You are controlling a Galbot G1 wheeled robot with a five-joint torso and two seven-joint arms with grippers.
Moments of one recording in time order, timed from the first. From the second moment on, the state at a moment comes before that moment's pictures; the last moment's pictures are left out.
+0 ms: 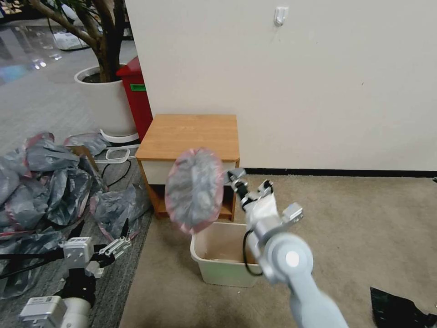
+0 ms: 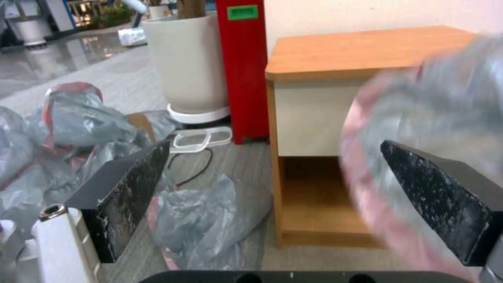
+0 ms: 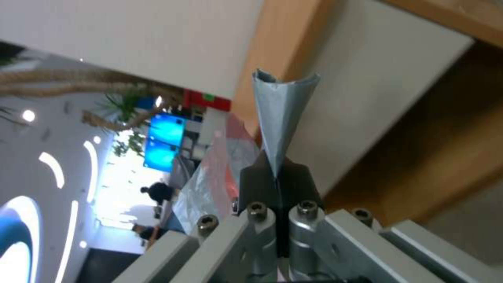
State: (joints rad) left arm 2.02 -1.36 -0.78 -2.50 -0.25 0.12 -0.12; right arm -1.28 1.45 0.06 2.16 1.25 -0.11 0.50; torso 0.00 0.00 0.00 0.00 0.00
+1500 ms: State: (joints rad) left arm 1.96 -1.34 -0.75 -2.50 -0.29 0.22 -0.12; right arm -1.56 1.31 0.14 2.31 1.10 -0.07 0.69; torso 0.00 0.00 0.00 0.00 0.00
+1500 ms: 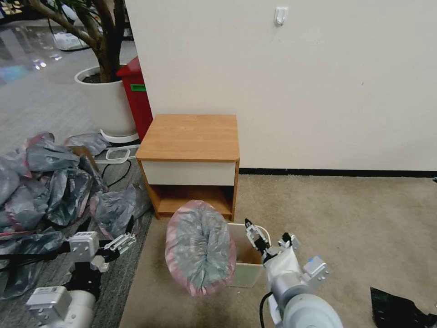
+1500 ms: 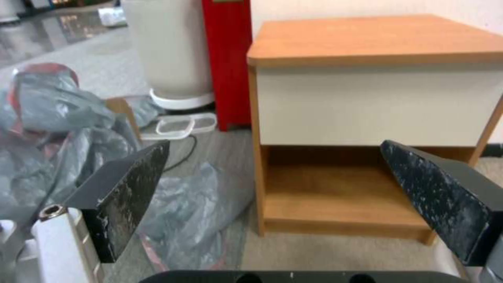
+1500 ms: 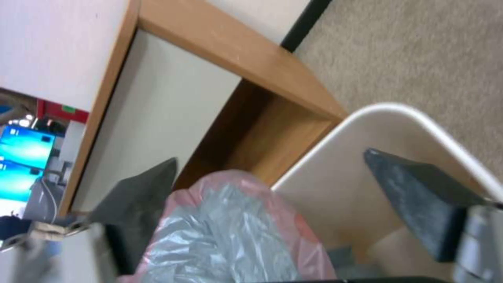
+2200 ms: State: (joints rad) left arm 1.69 -1.16 -0.46 -2.49 -0.34 0.35 -0.08; right arm -1.60 1.31 0.22 2.32 1.09 -0.08 0.69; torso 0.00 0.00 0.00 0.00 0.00
